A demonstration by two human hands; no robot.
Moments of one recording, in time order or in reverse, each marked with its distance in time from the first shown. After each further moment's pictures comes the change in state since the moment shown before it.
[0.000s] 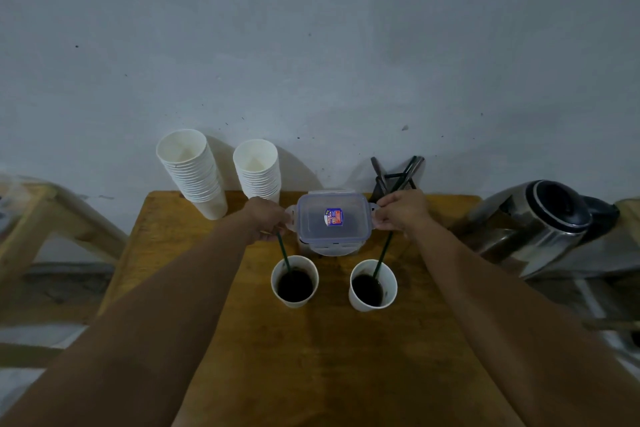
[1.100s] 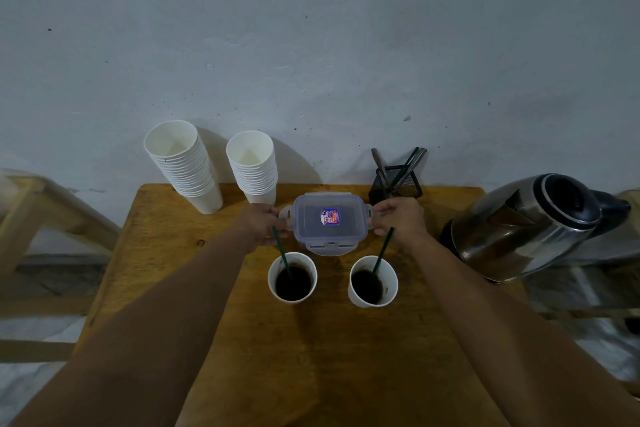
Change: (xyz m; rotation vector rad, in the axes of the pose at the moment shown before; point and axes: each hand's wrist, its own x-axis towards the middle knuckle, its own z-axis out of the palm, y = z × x) left_hand 0.024 -0.032 0.007 -0.157 -0.066 0.022; right_hand 0.008 0.036 0.009 -0.218 0.012 -0.161
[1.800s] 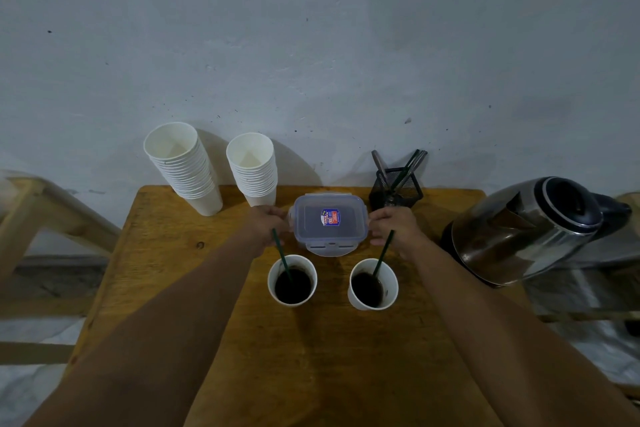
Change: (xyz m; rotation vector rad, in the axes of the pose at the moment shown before) left_hand 0.004 -0.002 0.012 -0.015 0.120 0.015; right_hand 0.001 0.004 0.005 0.184 -0.150 0.128
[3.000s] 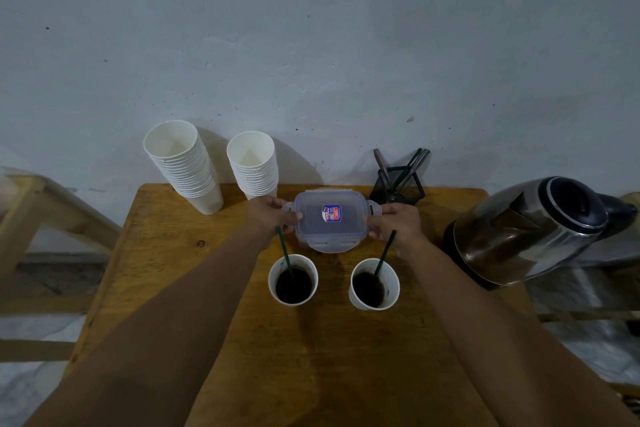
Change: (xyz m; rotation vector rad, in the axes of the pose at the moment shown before) left_hand -0.002 0.008 0.005 -0.116 0.040 0.116; right_hand -0.004 -0.006 0.008 0.156 0.130 0.031
